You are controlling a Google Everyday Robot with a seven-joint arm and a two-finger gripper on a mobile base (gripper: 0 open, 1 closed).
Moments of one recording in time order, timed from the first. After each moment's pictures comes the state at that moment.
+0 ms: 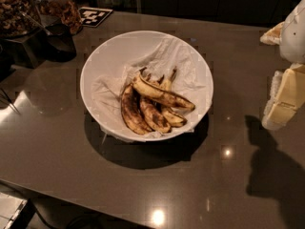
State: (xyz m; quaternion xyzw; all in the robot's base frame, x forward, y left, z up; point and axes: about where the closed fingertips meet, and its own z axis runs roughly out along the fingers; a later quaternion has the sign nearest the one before) arm 0.438 -0.216 0.977 -0.60 0.78 -0.04 0.16
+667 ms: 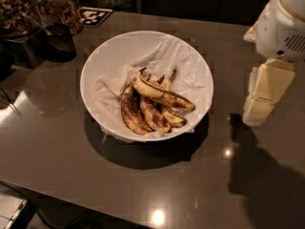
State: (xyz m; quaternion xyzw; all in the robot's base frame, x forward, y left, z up) arm 0.444 -0.185 0.980 -0.61 0.78 -0.05 0.13
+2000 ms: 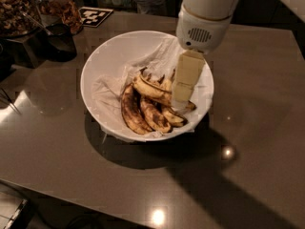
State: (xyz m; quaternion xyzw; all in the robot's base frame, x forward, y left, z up) arm 0.498 -0.089 0.952 -0.59 0.80 -0.02 0.09
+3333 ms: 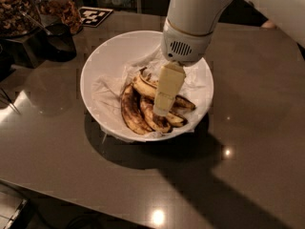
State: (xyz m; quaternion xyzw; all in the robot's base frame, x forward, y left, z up) arm 0.491 -0.050 0.929 -0.57 0.81 0.02 0.10
